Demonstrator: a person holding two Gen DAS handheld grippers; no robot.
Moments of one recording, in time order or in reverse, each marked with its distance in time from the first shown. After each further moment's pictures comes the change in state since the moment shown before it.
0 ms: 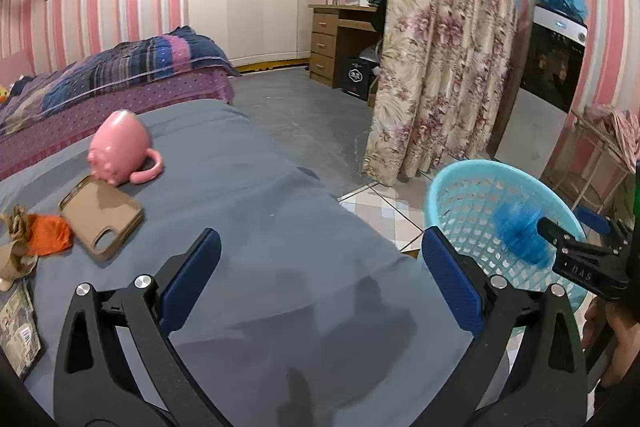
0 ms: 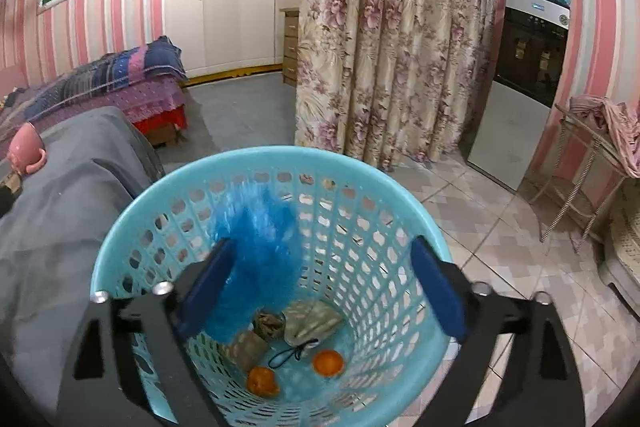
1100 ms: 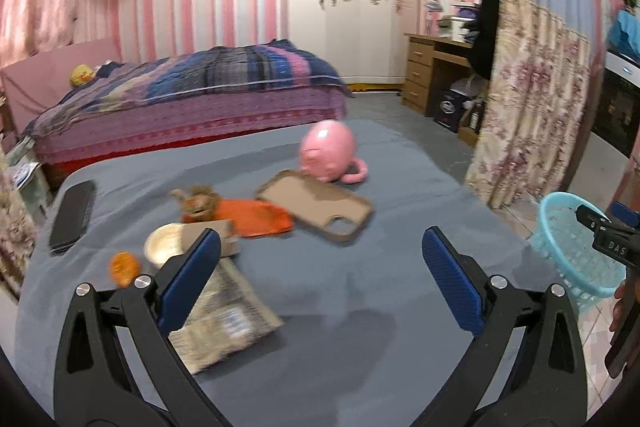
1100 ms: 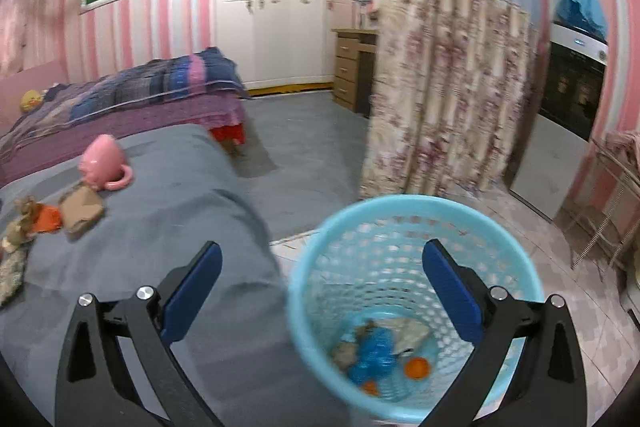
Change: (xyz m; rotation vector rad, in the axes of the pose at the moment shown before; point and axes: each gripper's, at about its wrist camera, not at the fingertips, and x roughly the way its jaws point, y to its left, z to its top) left arm -0.125 0.163 -0.019 -0.133 -0.079 0.290; right arm -0.063 0.137 0.029 -0.088 -0.065 0.188
